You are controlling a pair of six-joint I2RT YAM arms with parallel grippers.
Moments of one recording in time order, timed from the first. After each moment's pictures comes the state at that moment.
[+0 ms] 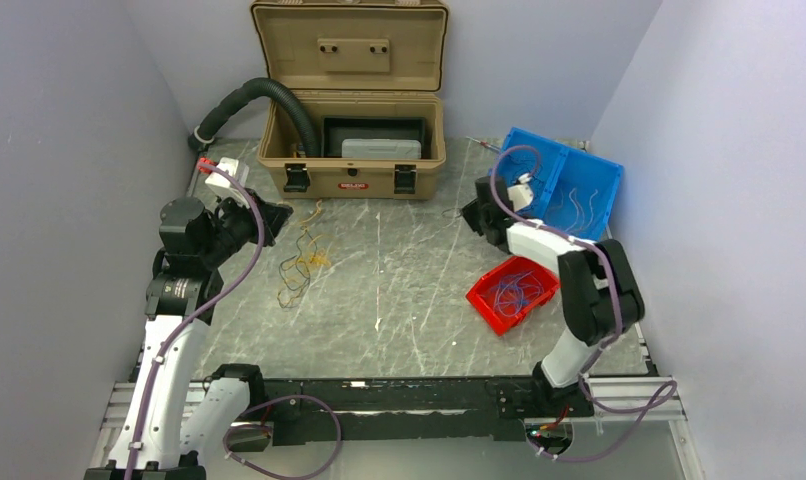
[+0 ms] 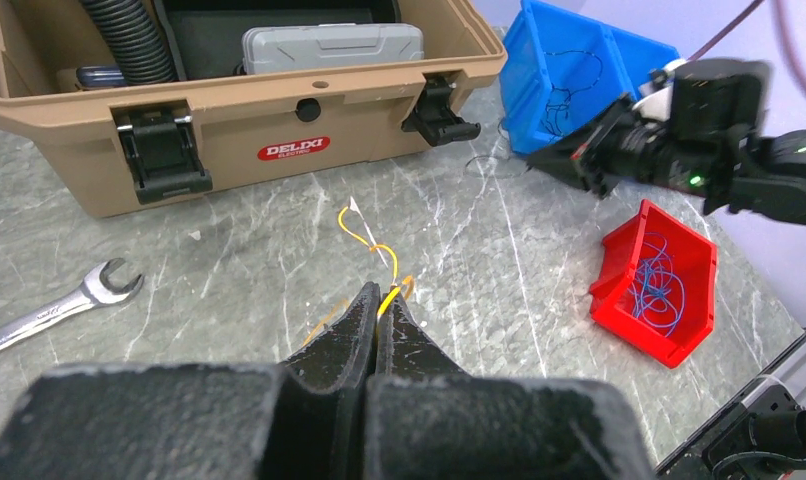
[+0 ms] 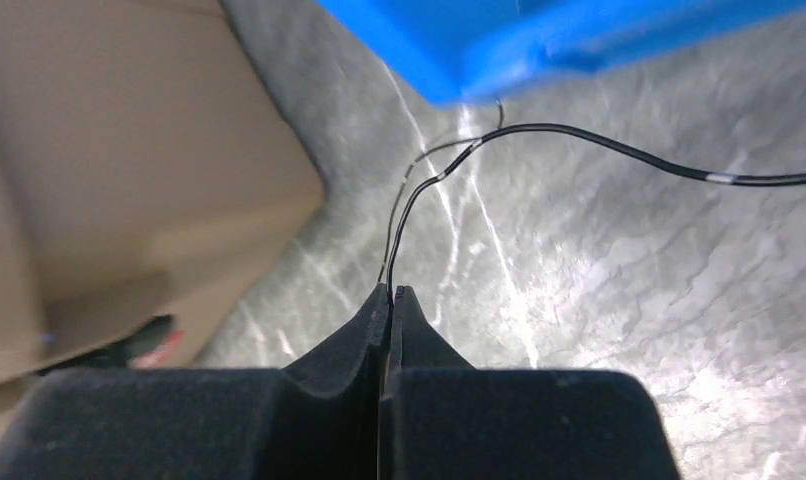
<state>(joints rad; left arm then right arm) -0.04 0.79 0.93 -0.31 0.49 -0.22 0.36 1.72 0.97 0.03 0.27 1.18</state>
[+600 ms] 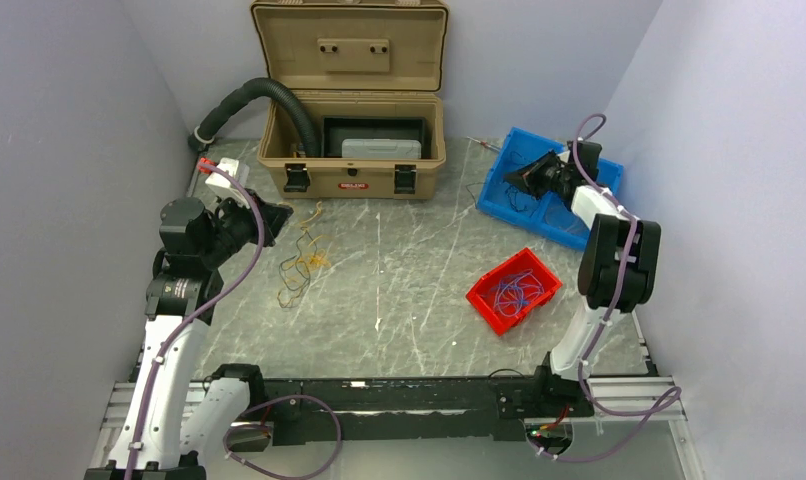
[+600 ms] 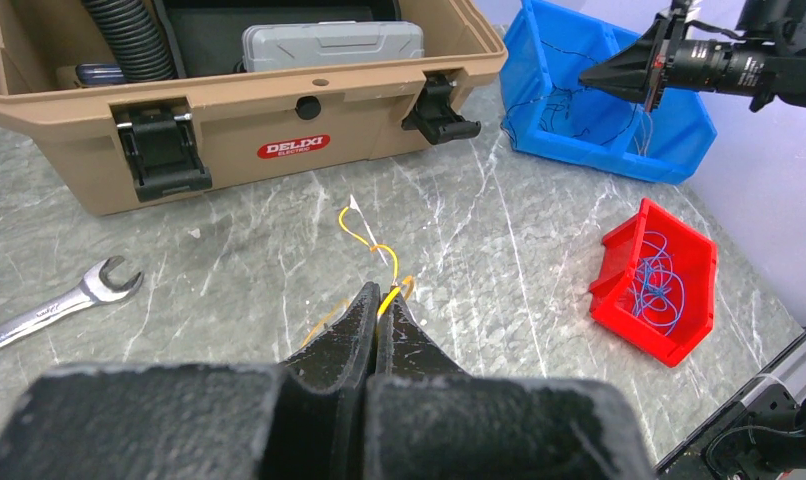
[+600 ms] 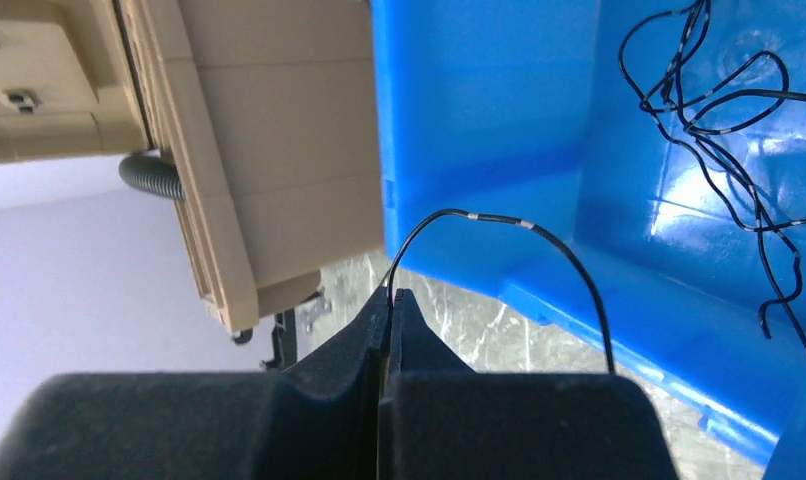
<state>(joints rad) -0.04 0.79 0.93 -0.32 0.49 -0.22 -0.16 1.86 1.29 -0.03 -0.61 0.92</state>
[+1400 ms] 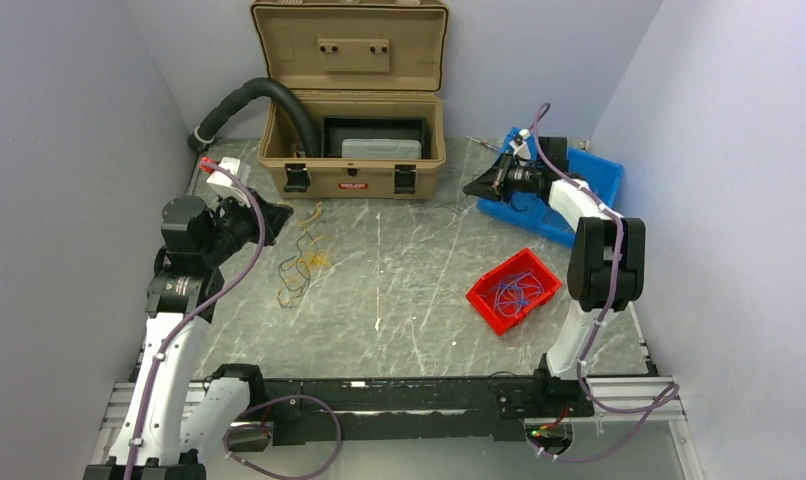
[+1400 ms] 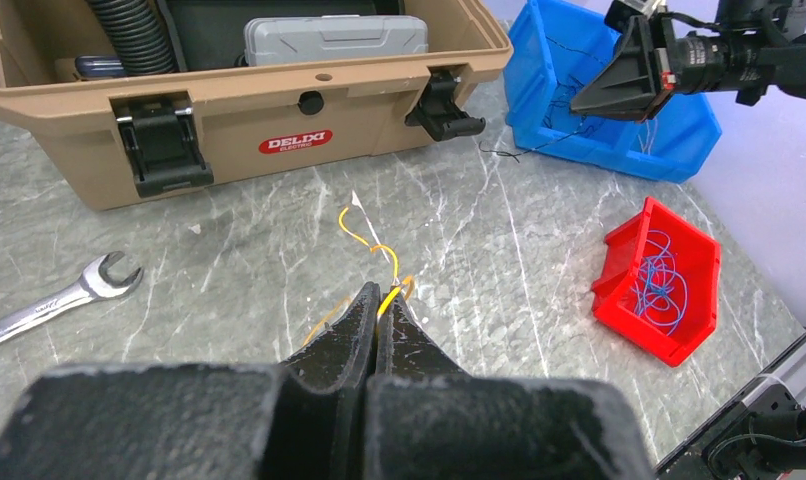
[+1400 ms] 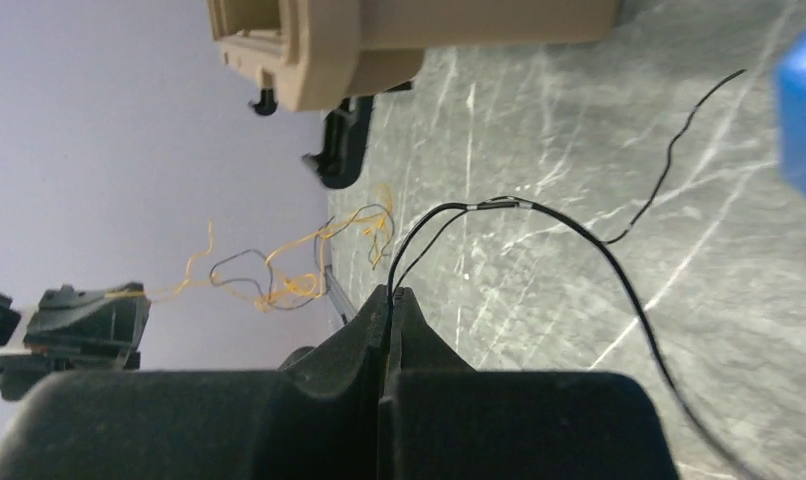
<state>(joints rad) -0.04 0.80 0.93 -0.32 0.49 -0.22 -0.03 1.89 1.36 -0.19 -0.97 0.71</state>
